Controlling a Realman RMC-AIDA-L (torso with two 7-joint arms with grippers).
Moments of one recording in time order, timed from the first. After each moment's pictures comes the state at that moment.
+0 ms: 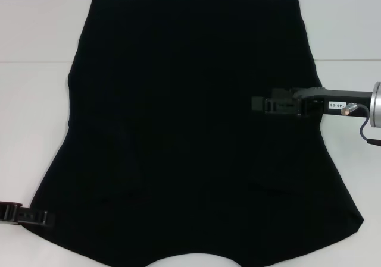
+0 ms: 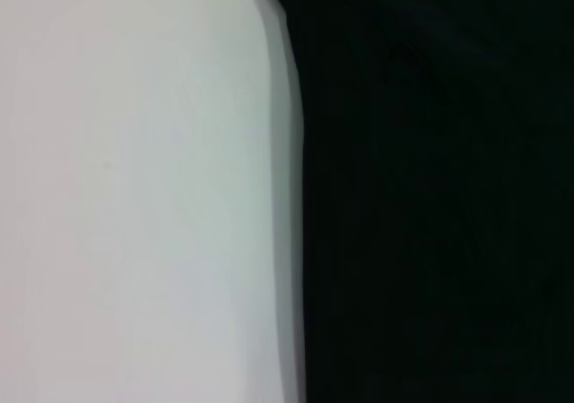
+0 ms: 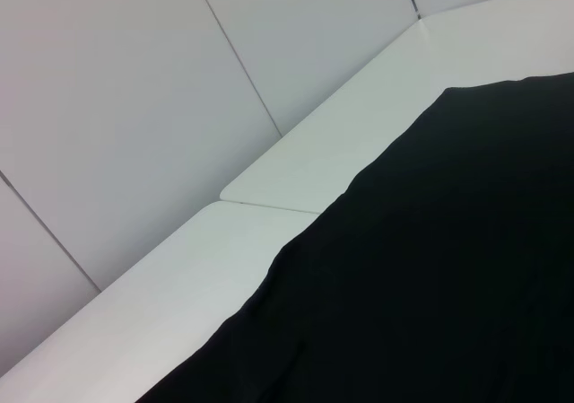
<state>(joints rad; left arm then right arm) -0.52 -2.10 0.42 1.08 2.79 1.68 -2.25 0.74 2.03 -0.59 -0.56 -2.11 -1.33 1.78</state>
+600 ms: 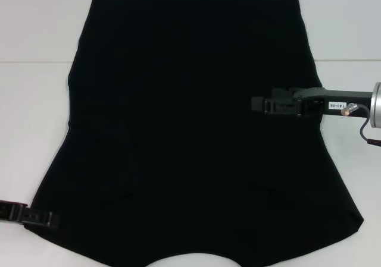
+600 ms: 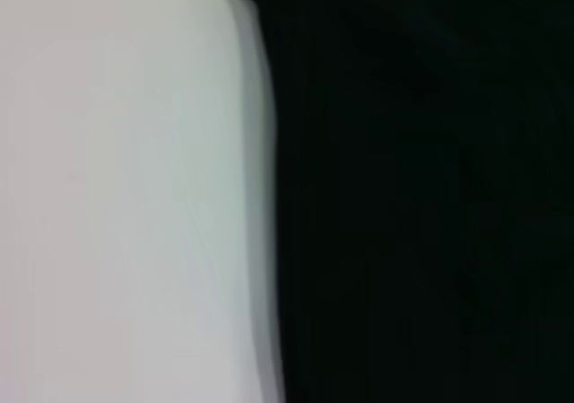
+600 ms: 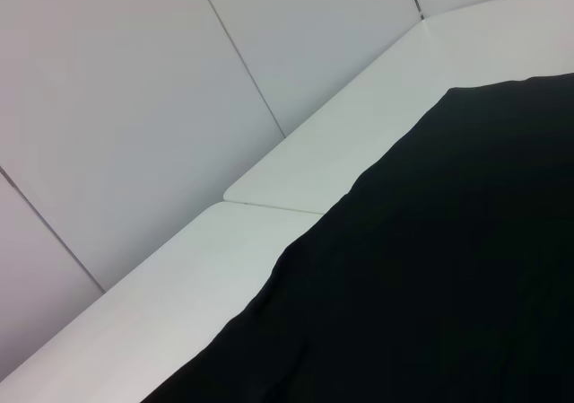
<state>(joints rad) -0.52 -2.10 0.47 1.08 2.79 1.68 -2.25 0.74 2.03 -0.59 -0.56 -2.11 -1.34 1.78</state>
